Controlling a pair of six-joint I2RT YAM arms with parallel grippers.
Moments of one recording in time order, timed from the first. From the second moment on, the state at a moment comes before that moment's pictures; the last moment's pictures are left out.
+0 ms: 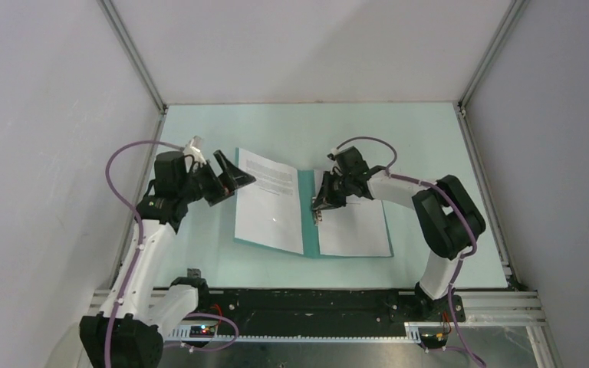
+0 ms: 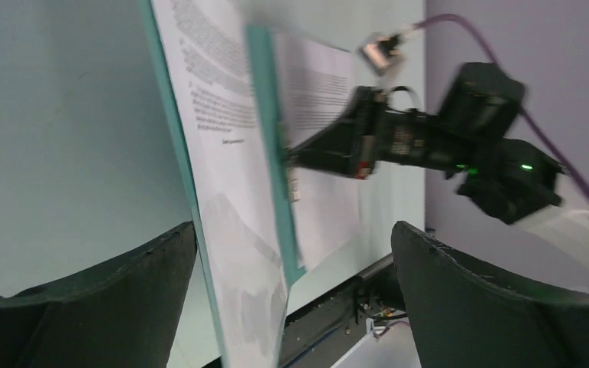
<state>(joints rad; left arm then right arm) -0.04 0.94 0.82 -0.50 0.56 -0.65 0.54 1.78 1.06 -0.20 -0.47 0.67</state>
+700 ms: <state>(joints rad) -0.49 1.11 1.04 -0.48 0.28 -0.75 0.76 1.96 1.25 -0.11 -0.36 0.84</state>
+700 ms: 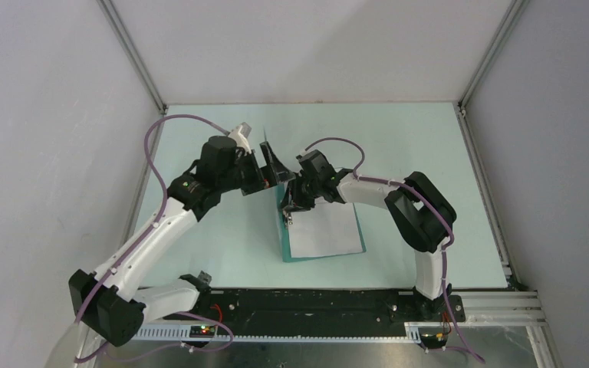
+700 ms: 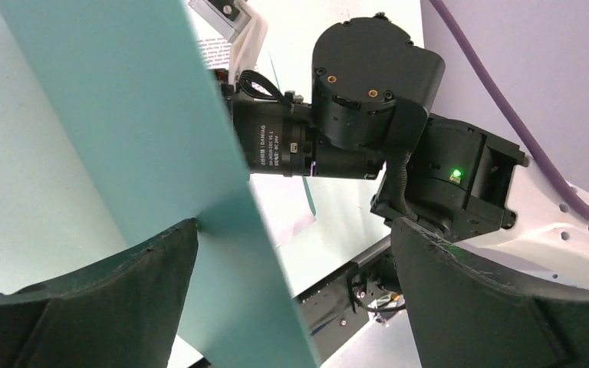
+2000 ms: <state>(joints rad) -0.69 1.80 1.05 -0.07 0.23 -0.79 0.37 1.10 0.79 -0.45 -0.06 0.76</state>
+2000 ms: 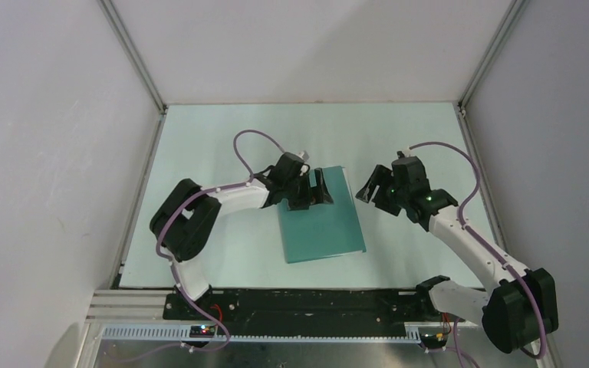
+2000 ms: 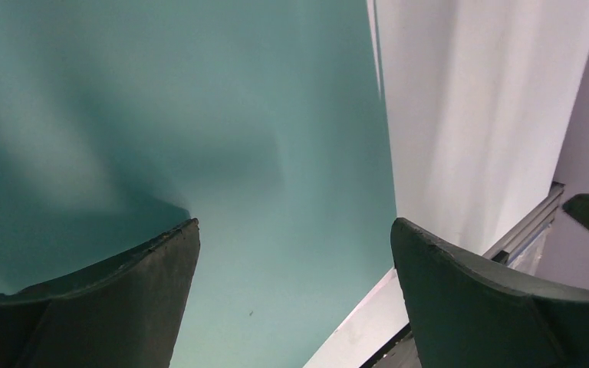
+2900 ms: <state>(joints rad) -0.58 1.01 1.05 -0.50 -0.11 -0.54 0.42 0.99 0.79 -0.41 0.00 0.74</state>
